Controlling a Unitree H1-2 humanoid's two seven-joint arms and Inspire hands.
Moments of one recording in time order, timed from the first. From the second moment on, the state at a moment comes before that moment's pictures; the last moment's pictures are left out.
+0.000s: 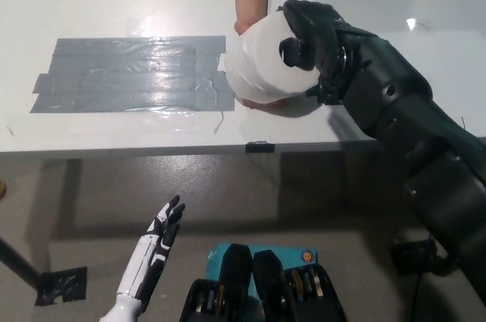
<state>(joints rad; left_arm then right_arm) -0.02 0.11 -0.10 0.14 0.15 -0.25 -0.04 -1.32 -0.06 0.53 1.36 -0.52 0.05 0.08</state>
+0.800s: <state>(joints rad) -0.03 0.12 -0.10 0.15 0.15 -0.25 -0.04 -1.20 -0.13 0.09 1.34 -0.27 -0.07 0.04</state>
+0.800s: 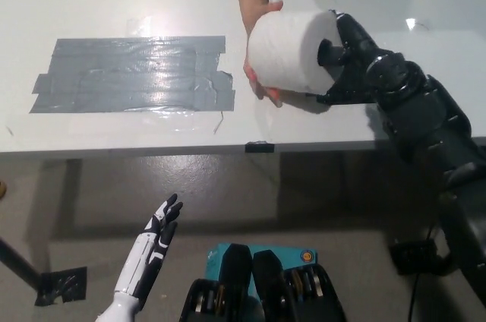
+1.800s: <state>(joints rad) -0.03 0.12 -0.10 0.15 0.16 -0.25 -0.04 -1.20 -0.33 0.16 1.15 -0.22 0.10 0.23</state>
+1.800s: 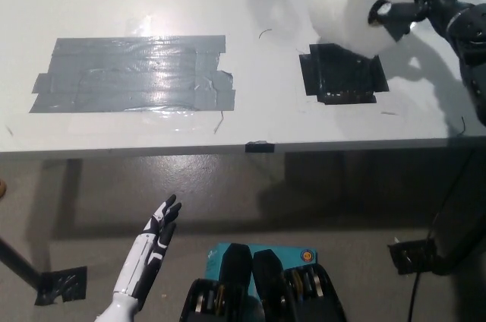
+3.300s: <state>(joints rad) -0.05 0.12 -0.10 0.15 0.16 -0.24 -0.04 -1.35 -0.36 0.50 1.27 -0.41 0.13 0.60</state>
